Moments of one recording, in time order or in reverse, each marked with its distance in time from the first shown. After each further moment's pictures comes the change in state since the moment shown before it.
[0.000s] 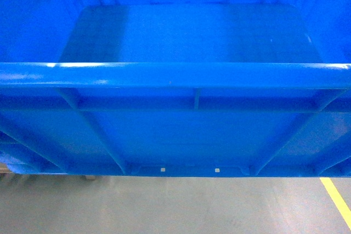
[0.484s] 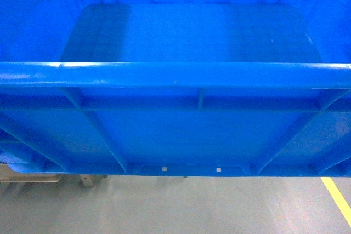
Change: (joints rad) left arm -0.002 0.002 0.000 0.003 0.001 0.000; right arm -0.001 0.004 0.000 0.000 0.000 0.000
